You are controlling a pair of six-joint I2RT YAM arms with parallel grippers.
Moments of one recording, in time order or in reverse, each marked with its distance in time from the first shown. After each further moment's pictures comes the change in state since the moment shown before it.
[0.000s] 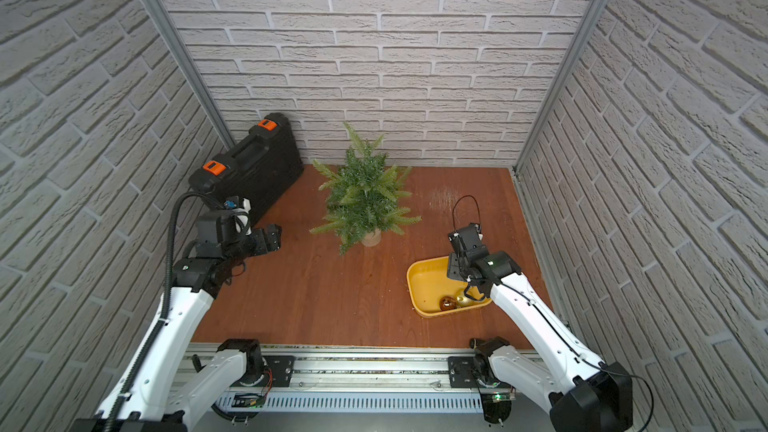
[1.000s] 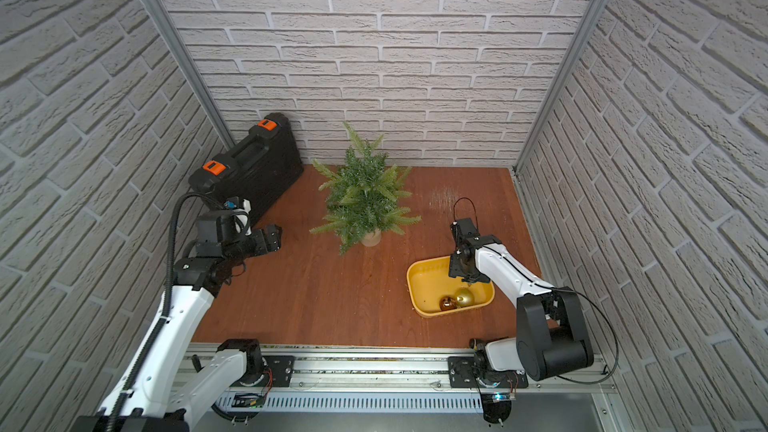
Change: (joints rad) left arm 0.014 0.008 -0.008 0.000 0.023 -0.004; right arm -0.183 0.357 -0.016 0.129 -0.117 -0.129
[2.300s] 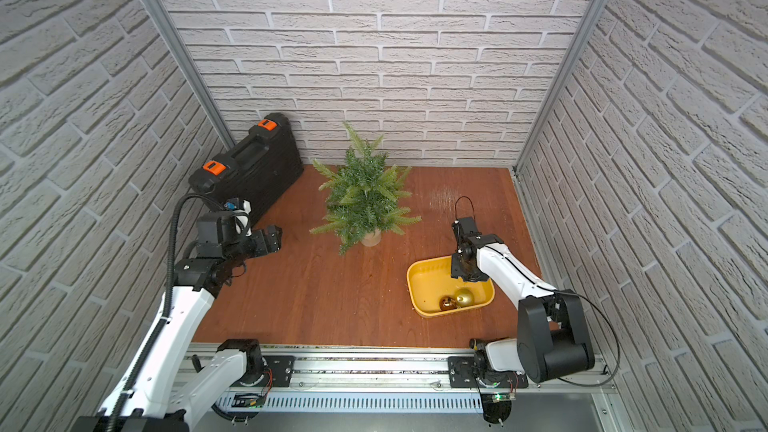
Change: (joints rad) left arm 0.000 -0.005 -0.010 0.000 -0.001 -0.007; right arm -0.004 -0.051 0.021 -0.033 -0.046 -0.075
